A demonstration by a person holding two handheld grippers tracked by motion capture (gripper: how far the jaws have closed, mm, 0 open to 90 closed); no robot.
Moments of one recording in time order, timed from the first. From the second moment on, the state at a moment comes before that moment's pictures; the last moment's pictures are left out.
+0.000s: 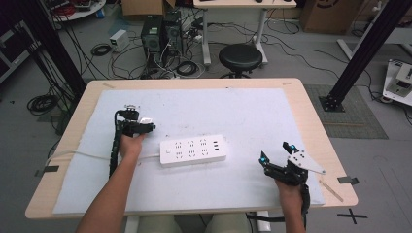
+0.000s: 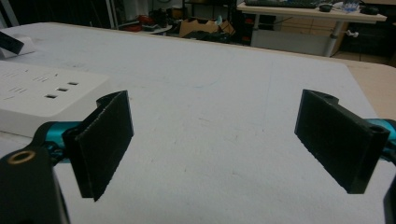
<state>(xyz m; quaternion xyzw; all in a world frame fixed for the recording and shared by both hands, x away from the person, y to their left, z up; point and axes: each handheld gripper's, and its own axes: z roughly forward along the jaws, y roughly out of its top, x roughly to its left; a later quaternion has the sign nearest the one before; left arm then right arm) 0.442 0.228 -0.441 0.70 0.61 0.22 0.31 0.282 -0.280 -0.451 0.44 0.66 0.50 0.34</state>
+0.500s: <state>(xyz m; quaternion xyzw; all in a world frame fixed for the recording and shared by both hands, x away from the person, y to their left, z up) 0.435 0.231 -0.434 0.70 0.59 0.23 0.33 0.281 -0.280 -0.451 0.44 0.66 0.50 0.34</state>
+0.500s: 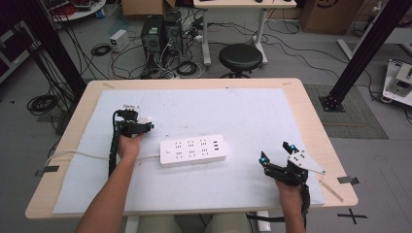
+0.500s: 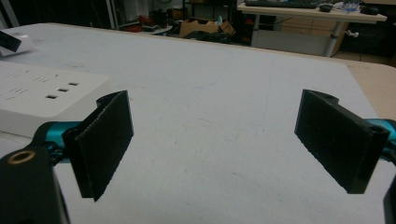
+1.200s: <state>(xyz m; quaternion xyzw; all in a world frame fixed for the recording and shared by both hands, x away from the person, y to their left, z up) 0.397 0.246 -0.395 0.70 0.54 0.27 0.39 0.282 -0.280 -0.451 0.44 0.66 0.51 0.34</state>
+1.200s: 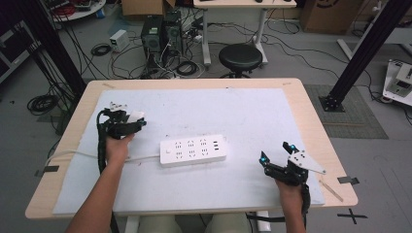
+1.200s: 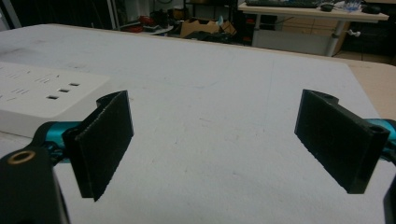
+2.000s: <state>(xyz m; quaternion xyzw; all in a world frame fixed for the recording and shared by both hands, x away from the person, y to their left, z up) 0.325 0.245 -0.361 0.72 0.43 0.30 0.45 0.282 -0.280 -0.451 0.44 0.66 0.51 0.34</state>
